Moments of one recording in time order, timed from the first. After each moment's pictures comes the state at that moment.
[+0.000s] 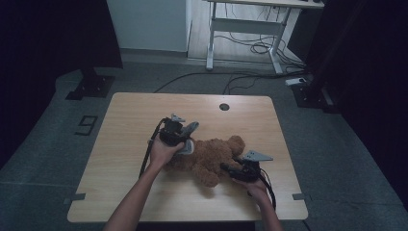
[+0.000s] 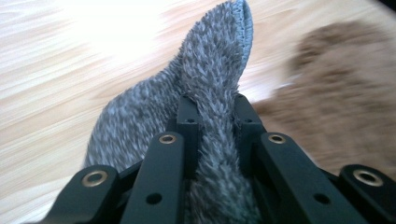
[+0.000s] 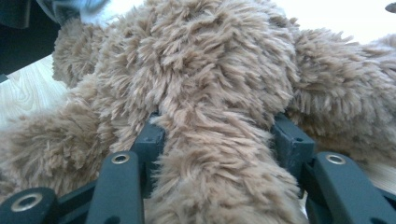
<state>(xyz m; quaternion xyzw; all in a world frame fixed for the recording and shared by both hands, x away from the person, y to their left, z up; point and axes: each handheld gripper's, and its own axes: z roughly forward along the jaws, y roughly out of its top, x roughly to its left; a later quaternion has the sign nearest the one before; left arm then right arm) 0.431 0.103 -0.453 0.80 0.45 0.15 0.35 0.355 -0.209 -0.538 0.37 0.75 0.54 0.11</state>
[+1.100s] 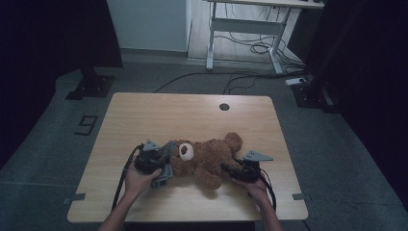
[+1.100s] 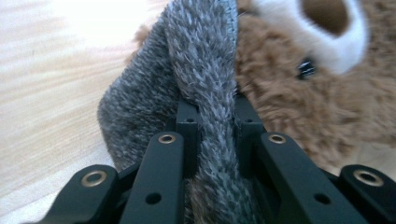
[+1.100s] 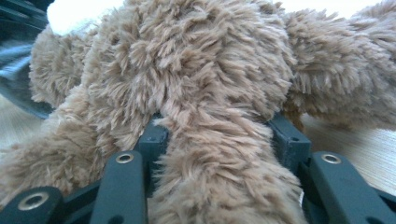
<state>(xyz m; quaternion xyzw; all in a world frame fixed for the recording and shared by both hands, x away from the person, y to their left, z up) 0.357 0.166 -0.492 0.80 0.46 0.12 0.38 0.354 -0.210 -0.539 0.38 0.75 0.54 0.11</state>
